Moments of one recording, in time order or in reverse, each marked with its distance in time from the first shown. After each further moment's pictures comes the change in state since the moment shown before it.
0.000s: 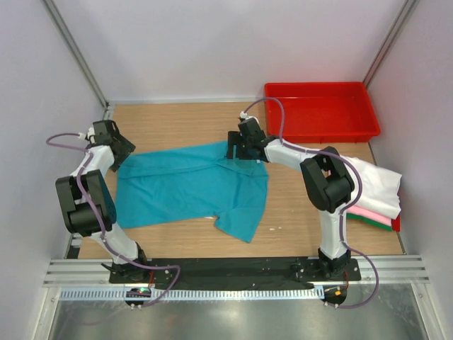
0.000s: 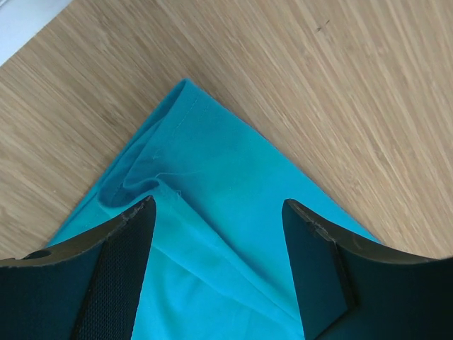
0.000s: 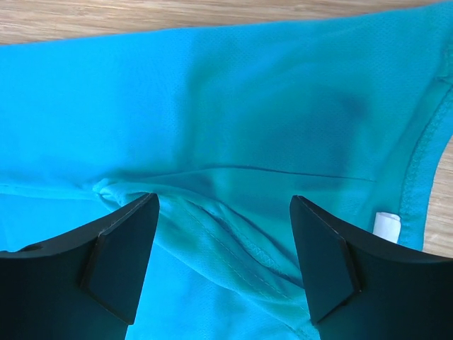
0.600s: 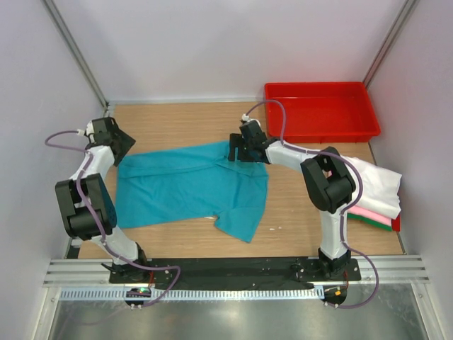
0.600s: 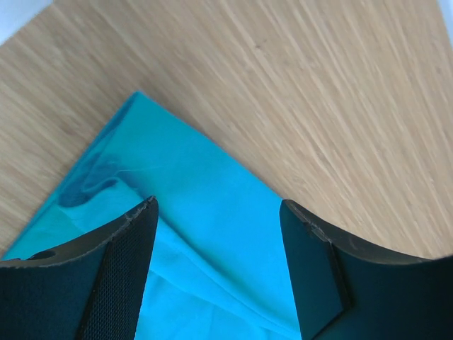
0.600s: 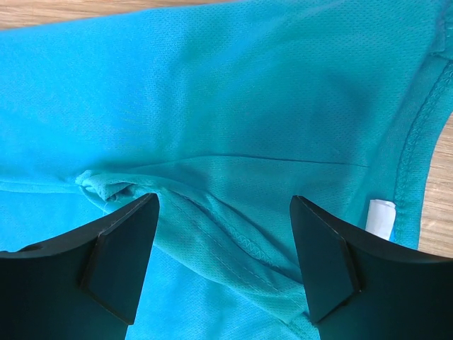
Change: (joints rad) left arm -0.015 -0.022 0.001 0.049 0.036 -0.042; right arm 0.000 -0.012 -0.043 0.006 -0.001 0.011
